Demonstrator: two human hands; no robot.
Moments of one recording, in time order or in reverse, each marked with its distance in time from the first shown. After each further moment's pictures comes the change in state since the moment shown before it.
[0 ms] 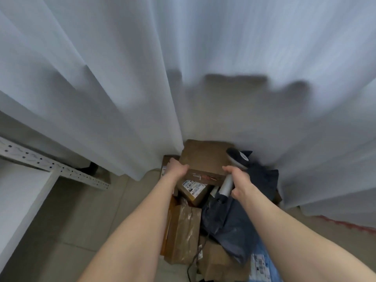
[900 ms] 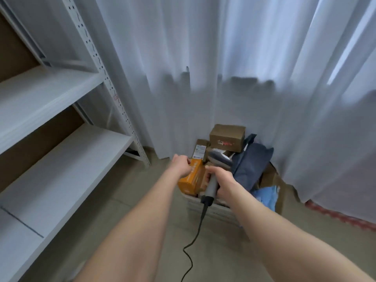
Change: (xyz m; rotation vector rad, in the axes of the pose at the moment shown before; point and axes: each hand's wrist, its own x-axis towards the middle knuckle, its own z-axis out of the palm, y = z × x) left_hand -0.431 -0.200 -0.071 0.407 0.259 0.288; right_hand -0.373 0.227 -0.081 -0.172 -0.342 -0.093
